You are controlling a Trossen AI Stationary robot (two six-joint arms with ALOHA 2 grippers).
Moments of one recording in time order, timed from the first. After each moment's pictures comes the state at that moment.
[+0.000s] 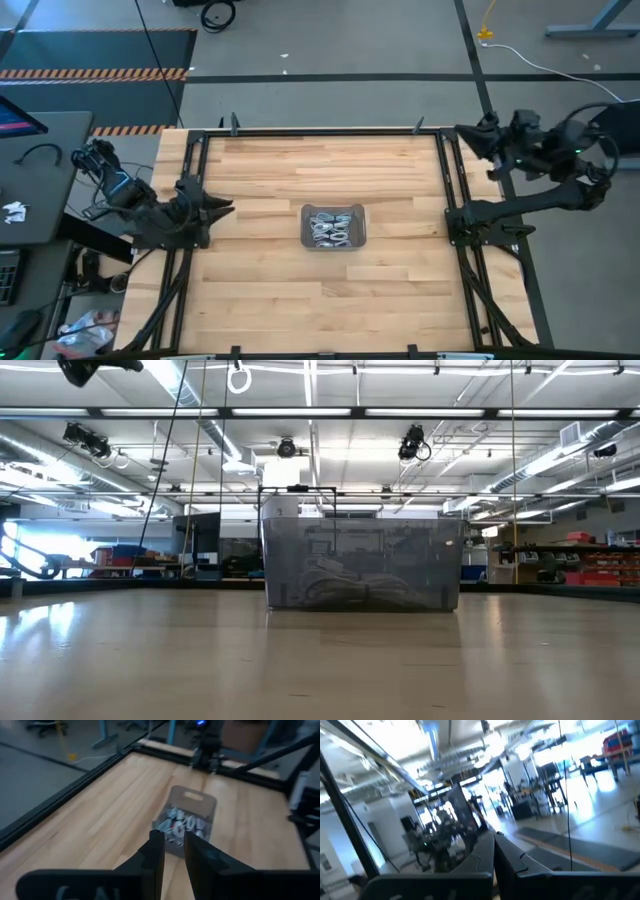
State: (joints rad) left arm -0.73 0.66 0.86 -0.84 -0.94 -0.71; right arm 0.05 0.45 1.02 -0.29 0.32 0.29
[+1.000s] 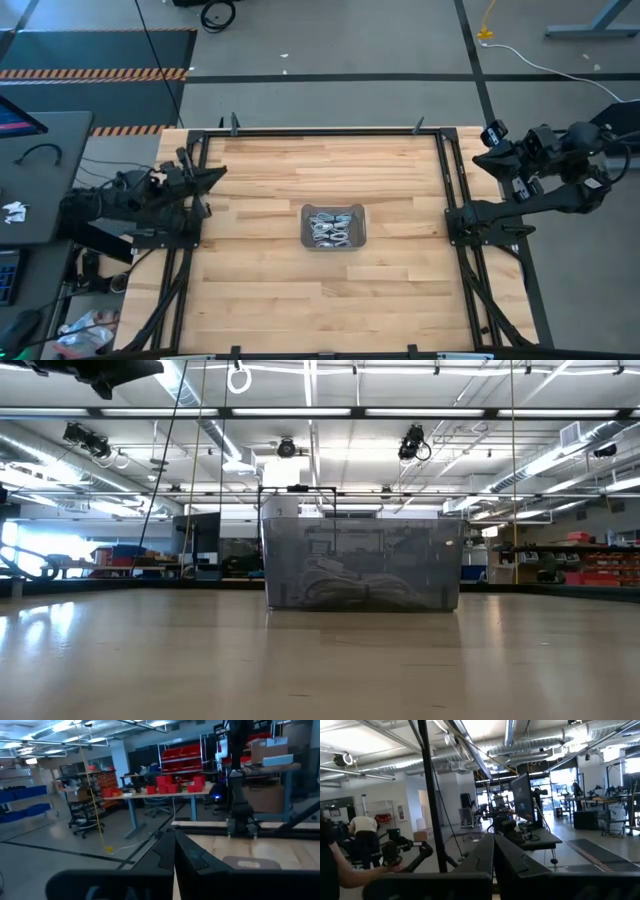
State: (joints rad) left arm -0.11 0.19 0.47 -0.14 -0.55 0.19; right arm 0.05 0.35 1.02 -0.38 -0.09 0.14
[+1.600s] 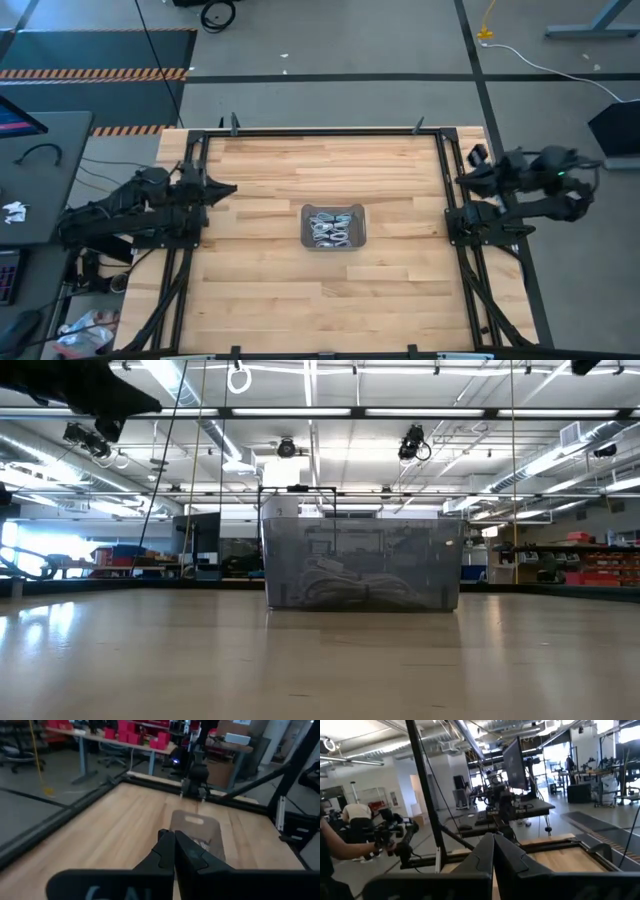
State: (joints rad) left arm 0.20 0.19 0.44 -0.38 -0.03 -0.15; right arm 0.05 0.08 0.72 -0.46 -0.05 0.19
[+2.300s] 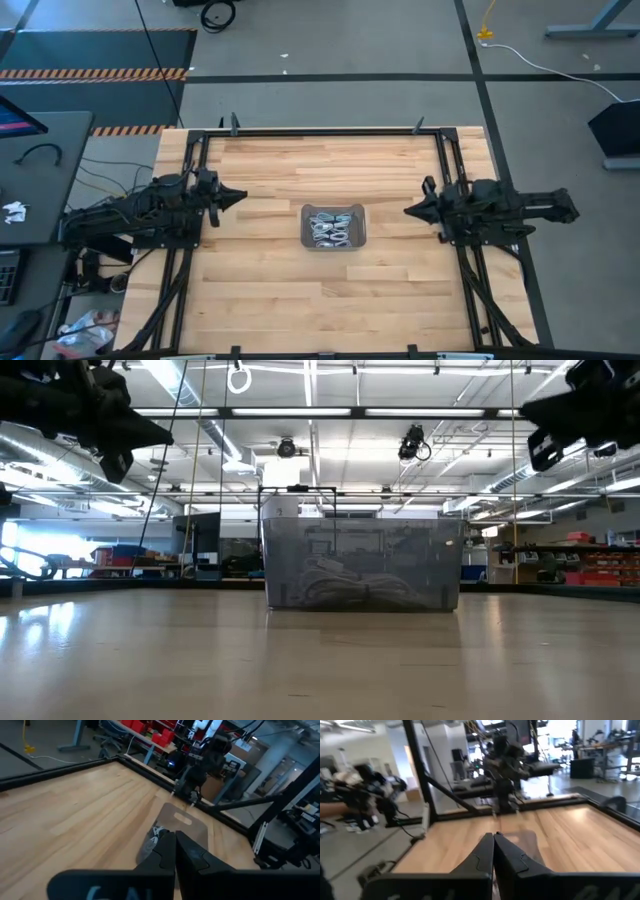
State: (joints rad) left arm 0.20 0.19 0.25 -0.19 0.00 -0.47; right arm 0.05 0.02 0.12 -0.05 -0.06 0.16
